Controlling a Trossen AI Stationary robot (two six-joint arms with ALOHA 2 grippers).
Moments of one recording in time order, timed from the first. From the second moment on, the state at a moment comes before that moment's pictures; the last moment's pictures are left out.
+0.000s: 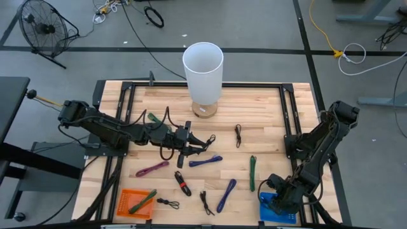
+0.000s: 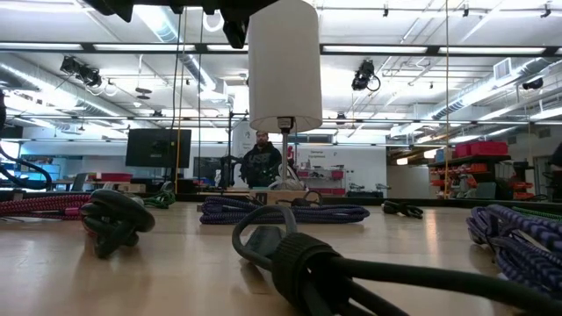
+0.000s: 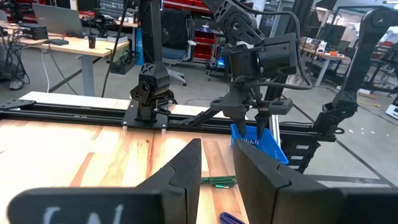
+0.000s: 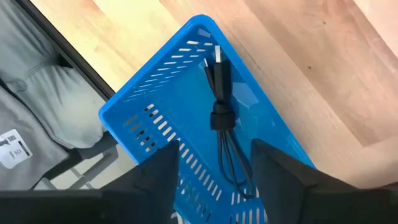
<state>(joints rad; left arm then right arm) -0.19 1.39 0.77 0.60 -0.07 -0.17 1.01 1.41 0.87 -0.65 -0.03 1.77</state>
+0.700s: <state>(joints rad) -0.19 1.39 0.77 0.60 -0.07 -0.17 0.81 1.35 0.87 -0.72 0.11 1.47</state>
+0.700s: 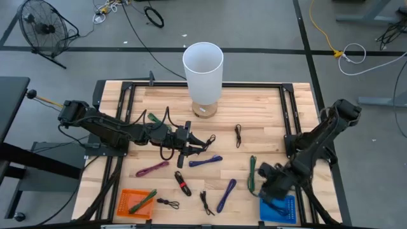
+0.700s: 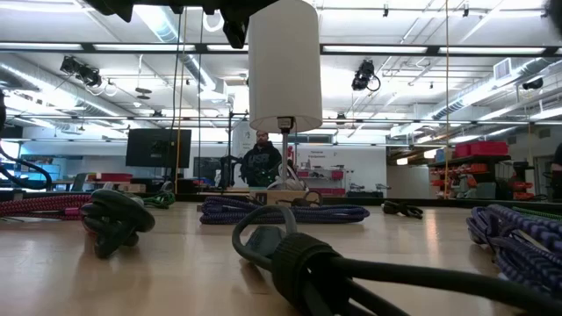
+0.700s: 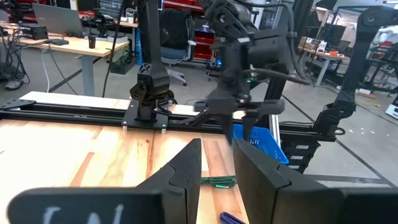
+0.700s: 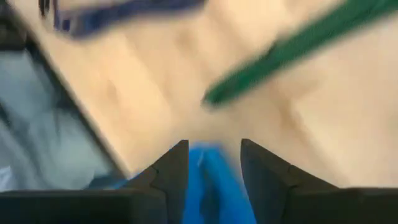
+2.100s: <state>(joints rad) -0.19 1.39 0.77 0.59 -0.07 -0.17 -0.08 1.56 0.87 -0.61 0.22 0.75</state>
